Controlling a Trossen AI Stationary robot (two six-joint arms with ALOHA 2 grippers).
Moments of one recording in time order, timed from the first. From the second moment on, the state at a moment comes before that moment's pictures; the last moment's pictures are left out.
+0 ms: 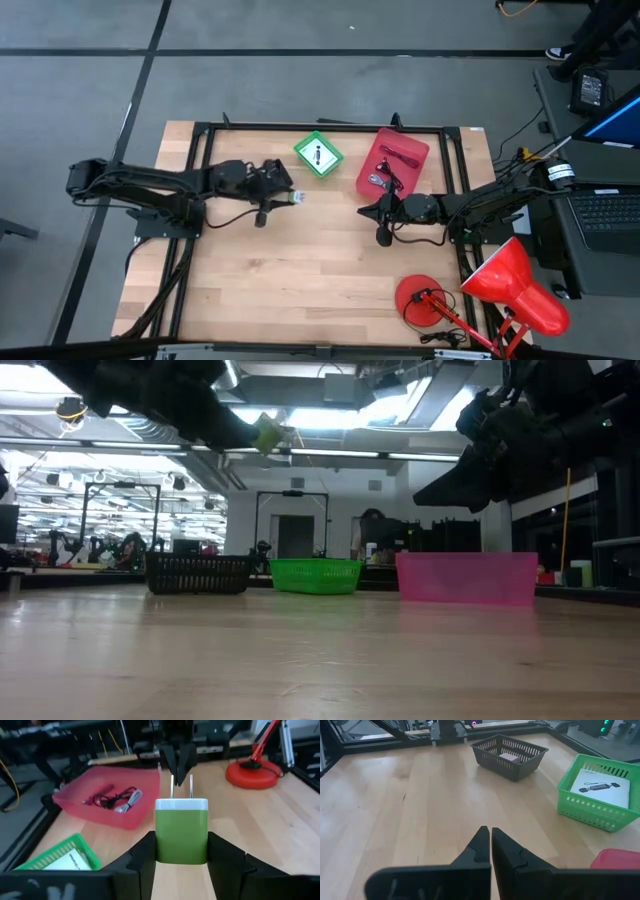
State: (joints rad) left arm 0.12 1.04 0.54 0.18 0.09 0.14; right arm 0.12 1.26 0.33 0.58 0.28 0.16
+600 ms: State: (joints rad) left arm 0.12 0.92 0.30 0.46 0.04 0.09; right arm 0.12 1.26 0.33 0.58 0.29 0.16
